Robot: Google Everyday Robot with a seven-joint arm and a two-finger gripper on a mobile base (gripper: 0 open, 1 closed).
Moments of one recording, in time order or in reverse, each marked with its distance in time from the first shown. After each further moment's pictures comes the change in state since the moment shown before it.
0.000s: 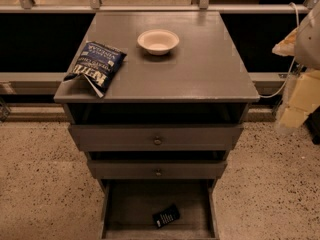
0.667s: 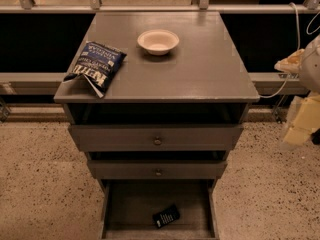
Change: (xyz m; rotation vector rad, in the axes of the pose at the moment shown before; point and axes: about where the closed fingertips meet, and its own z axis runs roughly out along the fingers) arm 0.023 0.010 0.027 0.007 -0.043 -0.014
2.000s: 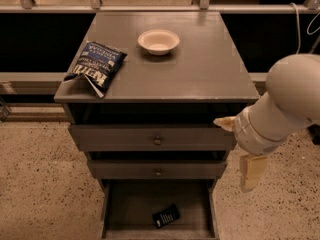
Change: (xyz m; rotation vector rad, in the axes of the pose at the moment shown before) arm -0.011 0.054 0.163 -0.126 -0.016 -0.440
